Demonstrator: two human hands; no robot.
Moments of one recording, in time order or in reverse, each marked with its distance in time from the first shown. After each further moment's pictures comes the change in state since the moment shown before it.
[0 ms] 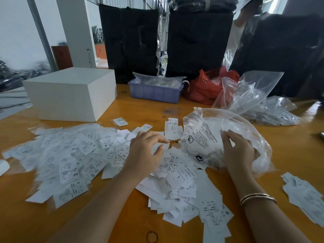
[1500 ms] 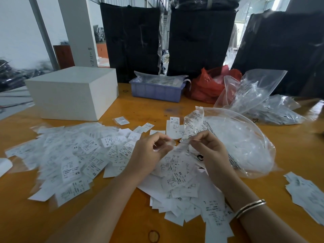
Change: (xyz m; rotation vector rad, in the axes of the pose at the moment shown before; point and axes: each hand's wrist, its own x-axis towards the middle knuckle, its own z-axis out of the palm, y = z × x) left_hand -0.001 0.001 0.003 -0.371 0.003 -0.046; right_hand -0.037 -0.042 0.007 1.053 -0.663 0.007
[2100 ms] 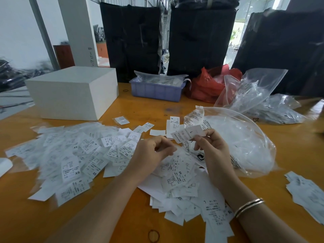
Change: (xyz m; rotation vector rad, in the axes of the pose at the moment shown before) left_hand -0.001 0.000 0.002 -0.122 -0.076 -0.046; right_hand 0.000 0.002 0.001 -0.001 0.159 -0.025
